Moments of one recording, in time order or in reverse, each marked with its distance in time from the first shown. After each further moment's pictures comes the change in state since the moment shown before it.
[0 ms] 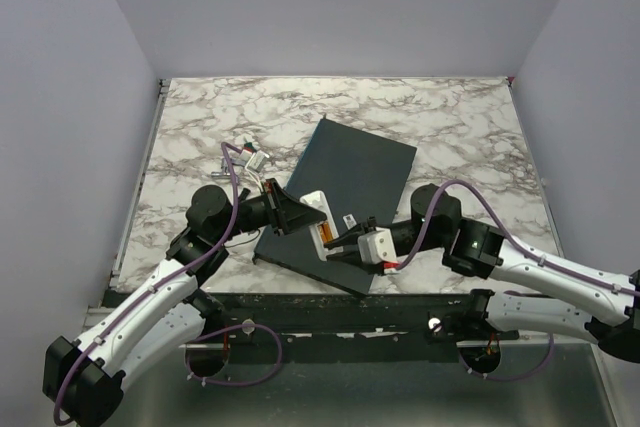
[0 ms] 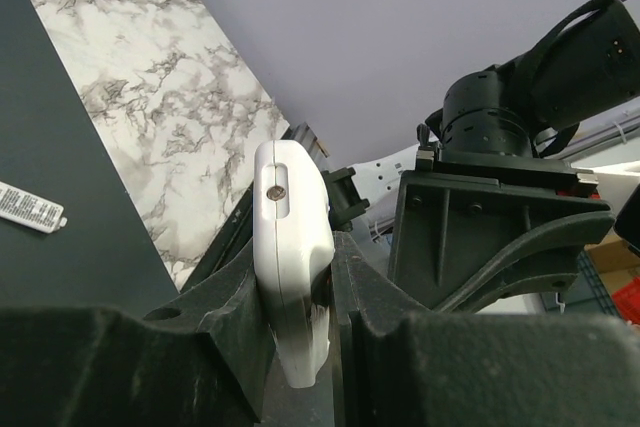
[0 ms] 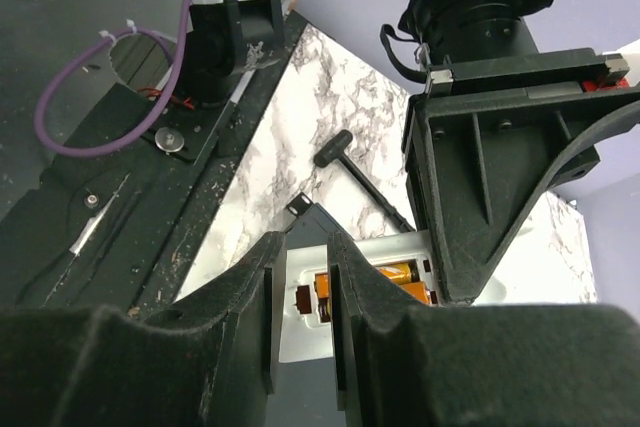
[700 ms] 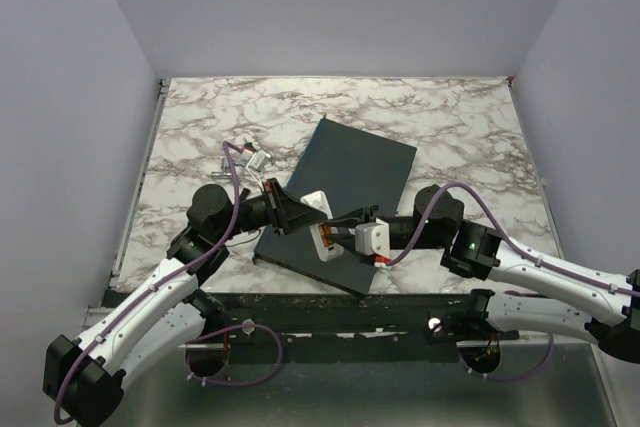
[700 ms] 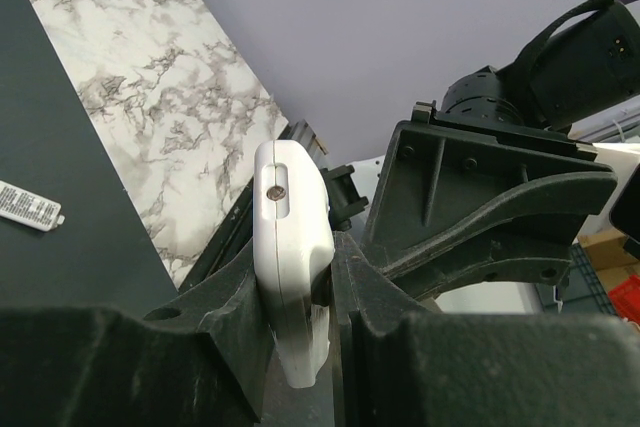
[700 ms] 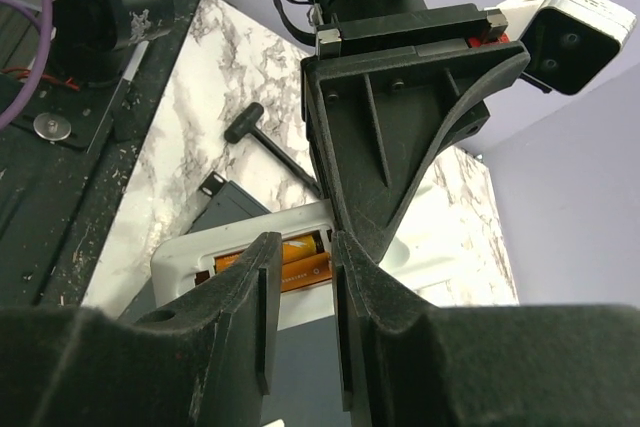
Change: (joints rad) left arm 0.000 0.007 0.001 0.001 0.011 -0.003; right arm -0.001 -0.005 -0.034 0.120 0.187 -0.035
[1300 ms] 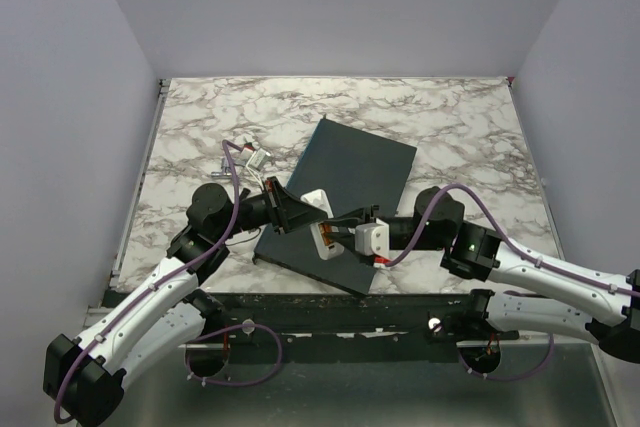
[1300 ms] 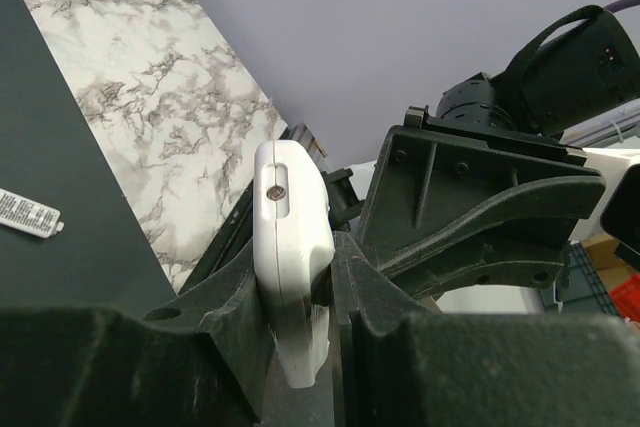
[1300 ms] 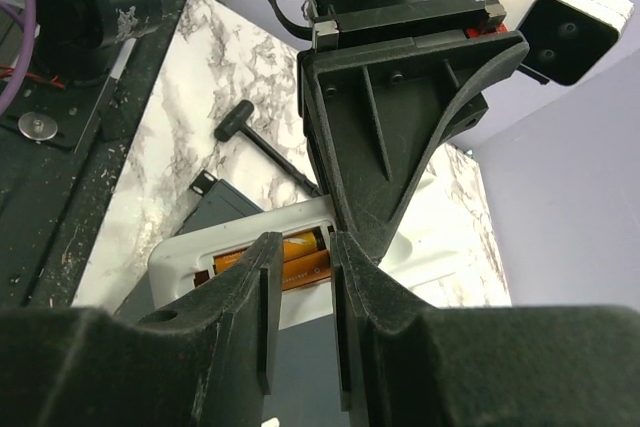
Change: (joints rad) left arm 0.000 0.009 0.012 0.006 0.001 0.000; right arm 0.000 -0.002 -0.013 0.021 0.040 -0.006
